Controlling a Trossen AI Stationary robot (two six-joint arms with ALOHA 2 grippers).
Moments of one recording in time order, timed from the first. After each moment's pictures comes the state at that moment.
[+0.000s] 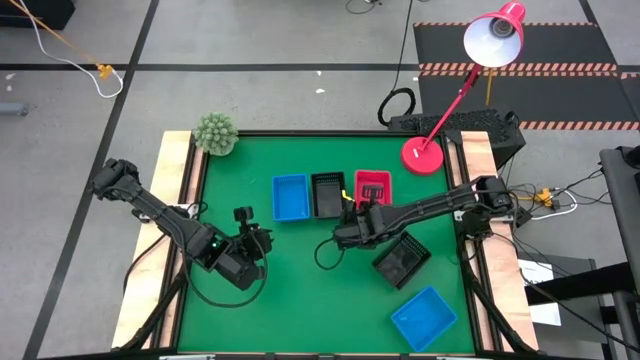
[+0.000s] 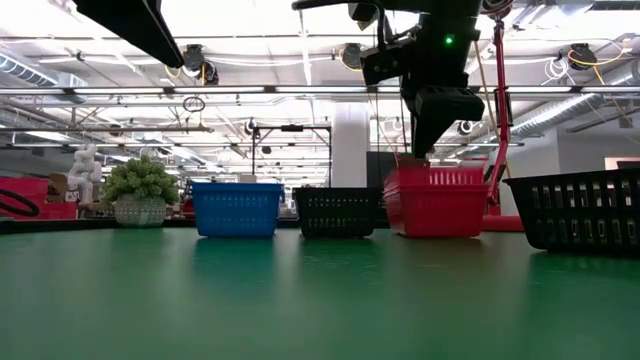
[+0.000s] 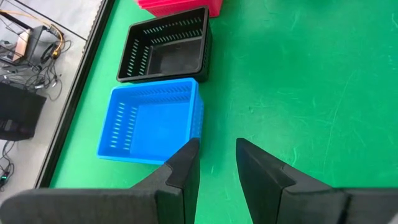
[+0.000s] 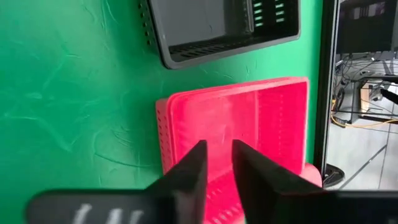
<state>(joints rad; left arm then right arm) -0.57 1.41 1.13 -0.93 -0.72 -0.50 0.18 1.83 1.41 -1.19 0.60 0.28</state>
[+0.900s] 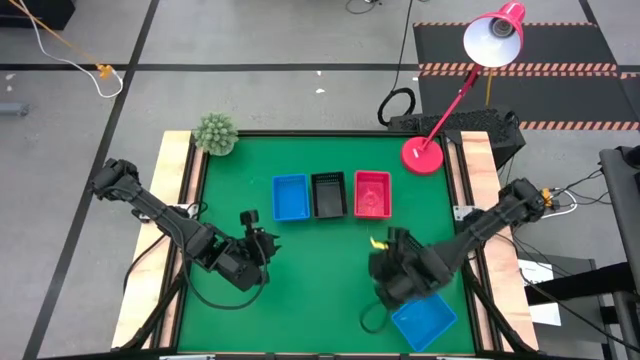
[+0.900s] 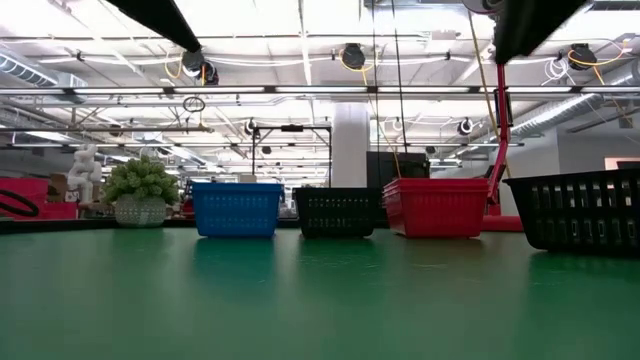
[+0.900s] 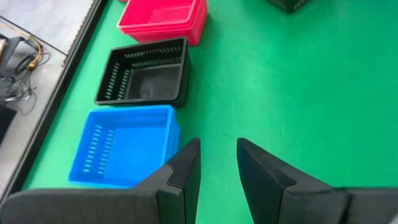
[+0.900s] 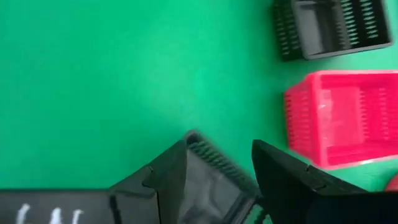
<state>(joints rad) -0.57 1.41 1.13 -0.78 -0.69 -0.45 0.58 1.62 1.41 -1.20 0.44 0.63</state>
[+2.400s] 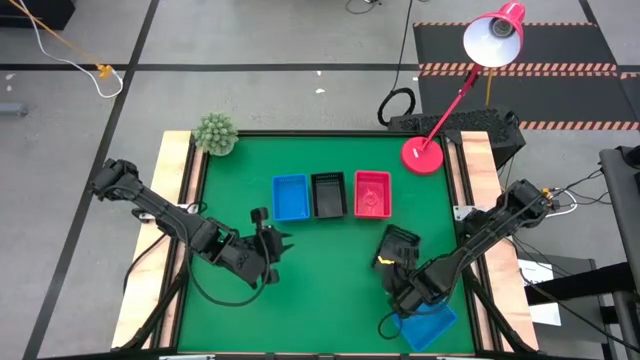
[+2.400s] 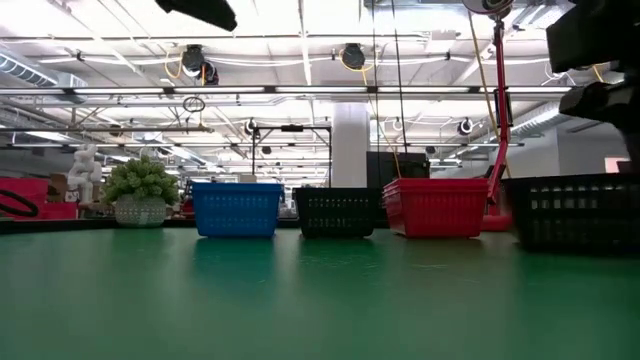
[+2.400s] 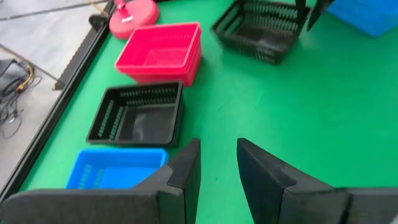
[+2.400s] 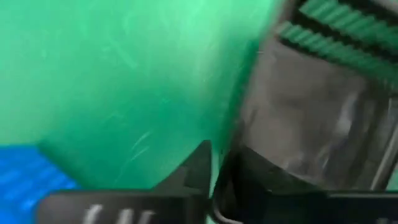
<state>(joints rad) -0.52 1.41 1.13 -0.57 -0.67 -0.32 0.69 1.62 0.98 -0.81 0.20 0.80</state>
